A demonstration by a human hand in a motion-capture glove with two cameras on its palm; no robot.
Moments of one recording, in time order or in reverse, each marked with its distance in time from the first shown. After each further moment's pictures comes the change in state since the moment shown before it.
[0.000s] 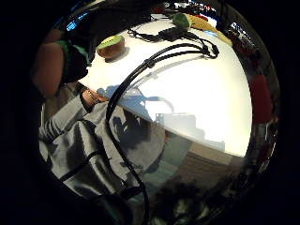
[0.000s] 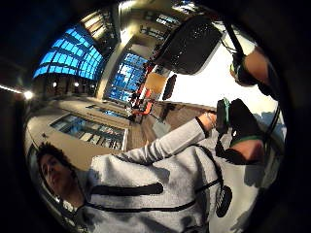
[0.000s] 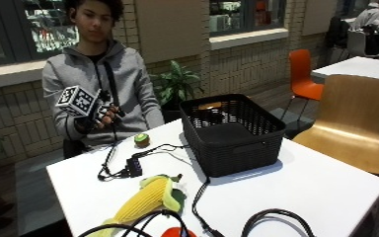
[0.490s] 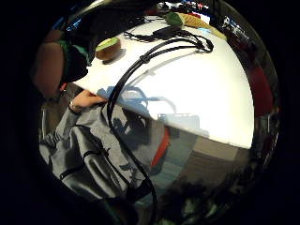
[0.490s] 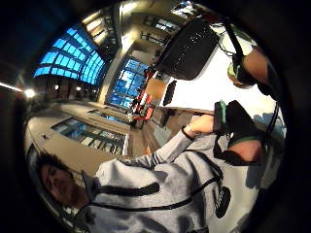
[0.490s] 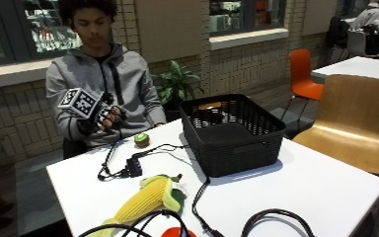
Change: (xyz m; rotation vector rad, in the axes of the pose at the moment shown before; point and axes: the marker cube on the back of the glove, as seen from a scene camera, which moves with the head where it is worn) arm 0.006 -0.009 0.009 0.048 0.032 0.085
